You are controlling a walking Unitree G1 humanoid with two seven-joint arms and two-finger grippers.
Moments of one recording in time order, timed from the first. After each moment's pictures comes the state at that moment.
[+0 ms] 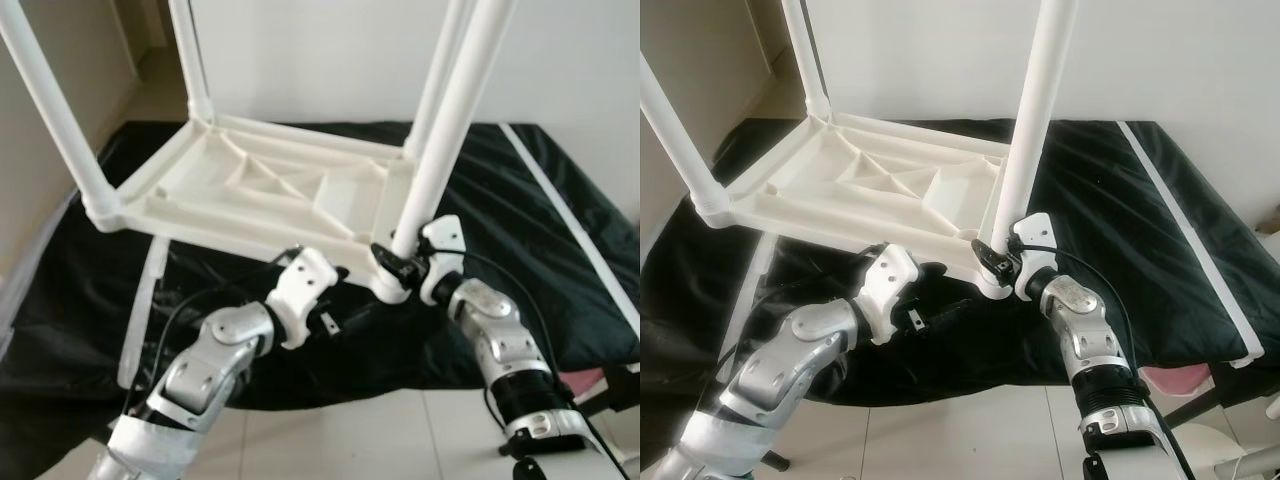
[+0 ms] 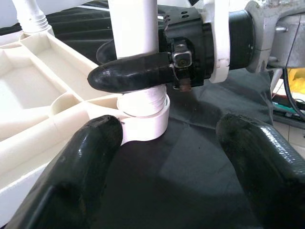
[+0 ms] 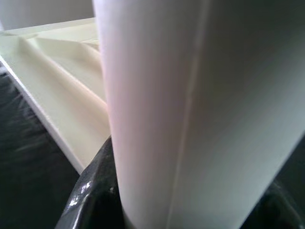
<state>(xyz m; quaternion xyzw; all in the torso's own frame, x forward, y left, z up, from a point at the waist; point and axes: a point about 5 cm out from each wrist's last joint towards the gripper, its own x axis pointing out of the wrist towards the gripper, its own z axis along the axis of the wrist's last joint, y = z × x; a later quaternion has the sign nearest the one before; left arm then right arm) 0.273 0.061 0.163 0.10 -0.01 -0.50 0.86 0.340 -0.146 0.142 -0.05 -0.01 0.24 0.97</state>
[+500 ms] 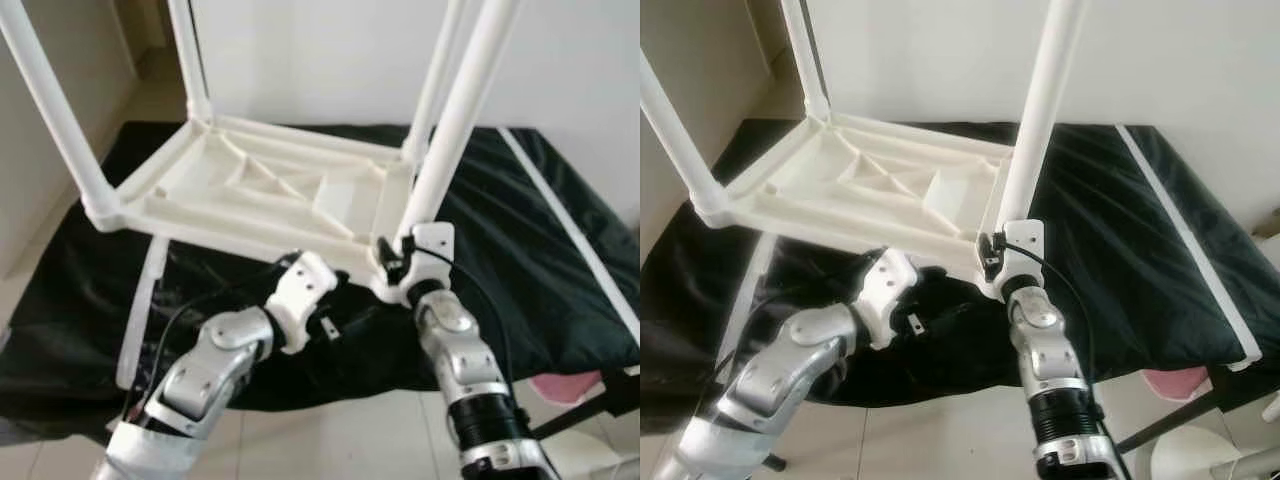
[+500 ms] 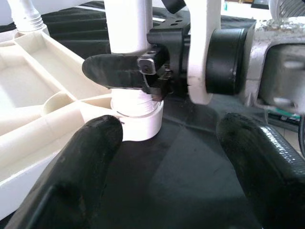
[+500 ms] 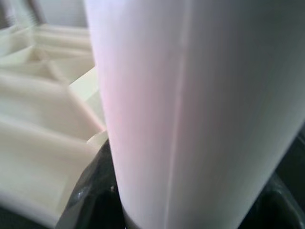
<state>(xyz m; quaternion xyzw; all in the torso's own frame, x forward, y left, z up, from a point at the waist) 0.267 0.057 0.162 0.09 0.00 -0.50 0.86 0.324 -0.112 0.137 0.04 0.01 0.00 1.00</state>
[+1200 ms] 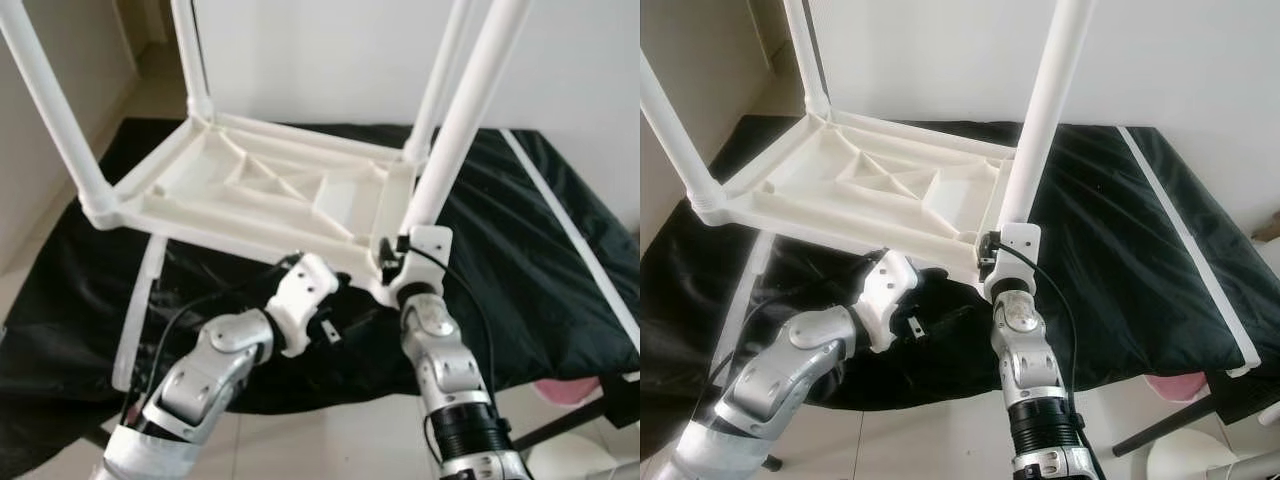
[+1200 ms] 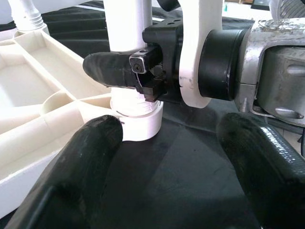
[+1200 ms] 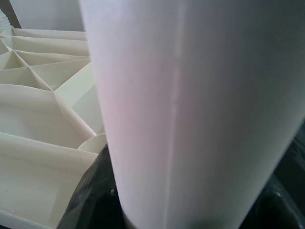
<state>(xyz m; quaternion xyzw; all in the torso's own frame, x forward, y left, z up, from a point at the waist) 0.264 0.059 0.161 0.09 0.00 -0.50 0.86 0.320 -0.108 0.139 0.04 0.01 -0.03 1.00</state>
